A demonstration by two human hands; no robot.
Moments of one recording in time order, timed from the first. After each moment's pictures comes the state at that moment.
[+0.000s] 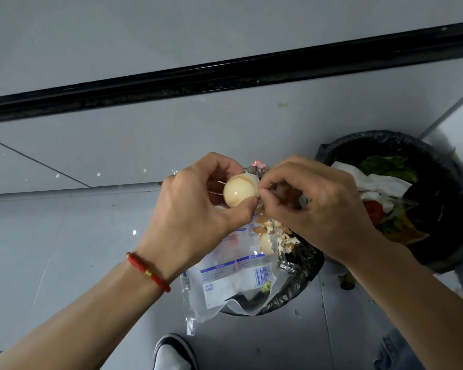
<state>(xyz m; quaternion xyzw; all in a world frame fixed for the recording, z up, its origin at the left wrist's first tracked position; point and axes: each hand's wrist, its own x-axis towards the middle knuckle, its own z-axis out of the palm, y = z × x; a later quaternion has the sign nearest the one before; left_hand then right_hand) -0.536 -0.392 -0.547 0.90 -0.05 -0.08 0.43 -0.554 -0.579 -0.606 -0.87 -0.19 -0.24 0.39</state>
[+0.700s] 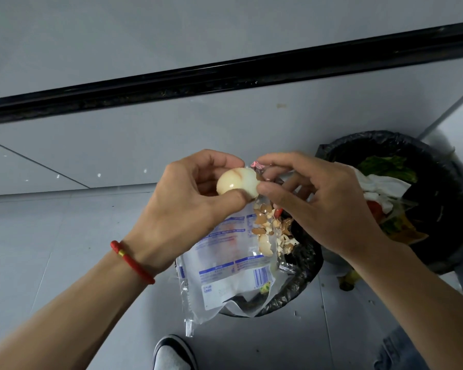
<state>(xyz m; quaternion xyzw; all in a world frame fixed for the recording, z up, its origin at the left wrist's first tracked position) -0.527 -0.389 -0.539 0.81 0.00 -0.18 0.56 -0.550 -0.585 -0.607 -0.83 -0.13 -0.15 0.51</state>
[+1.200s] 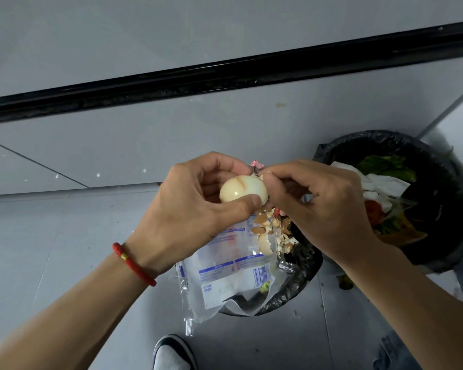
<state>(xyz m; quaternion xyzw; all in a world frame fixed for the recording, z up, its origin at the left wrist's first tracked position) -0.530 -0.388 -0.541 0.81 -0.04 -0.19 0.55 -0.553 -0.579 -0.612 -0.84 -0.15 -0.26 0.44</state>
